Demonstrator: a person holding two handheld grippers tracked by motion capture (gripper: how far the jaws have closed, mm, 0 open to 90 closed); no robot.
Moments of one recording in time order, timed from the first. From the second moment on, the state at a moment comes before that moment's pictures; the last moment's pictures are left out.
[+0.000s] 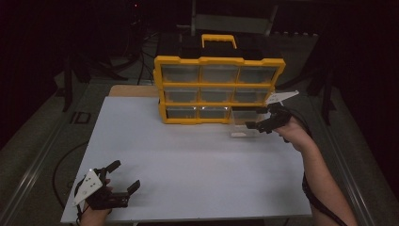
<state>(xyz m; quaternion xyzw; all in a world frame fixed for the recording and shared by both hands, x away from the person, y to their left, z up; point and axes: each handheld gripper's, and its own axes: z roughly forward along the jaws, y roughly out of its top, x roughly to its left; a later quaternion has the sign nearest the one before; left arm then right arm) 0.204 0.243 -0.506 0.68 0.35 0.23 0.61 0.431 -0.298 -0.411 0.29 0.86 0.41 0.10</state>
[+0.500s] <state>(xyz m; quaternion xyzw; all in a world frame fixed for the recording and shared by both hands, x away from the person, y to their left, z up) 0.205 0.241 -0.506 0.68 0.35 0.23 0.61 0.401 -0.304 -0.396 0.32 0.83 0.45 0.11</state>
